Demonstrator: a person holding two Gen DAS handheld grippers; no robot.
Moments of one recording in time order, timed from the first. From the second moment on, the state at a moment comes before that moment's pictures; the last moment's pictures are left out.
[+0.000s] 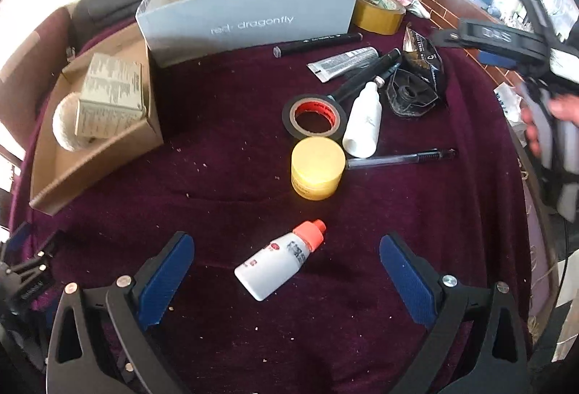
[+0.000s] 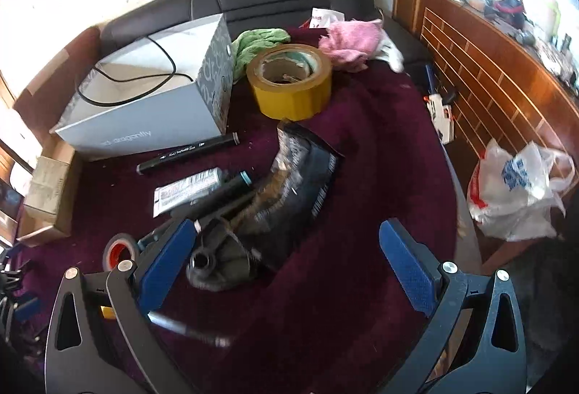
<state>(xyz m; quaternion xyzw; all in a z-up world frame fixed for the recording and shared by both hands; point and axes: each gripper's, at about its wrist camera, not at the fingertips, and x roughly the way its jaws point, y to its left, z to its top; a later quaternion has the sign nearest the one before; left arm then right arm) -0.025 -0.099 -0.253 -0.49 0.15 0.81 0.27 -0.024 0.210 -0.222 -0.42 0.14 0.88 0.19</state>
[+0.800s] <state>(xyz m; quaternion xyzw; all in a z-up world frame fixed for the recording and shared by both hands) -0.036 -0.089 -0.288 -0.53 0.18 0.78 0.28 -0.083 0.231 -0.282 -0.51 0.14 0.83 0.18</state>
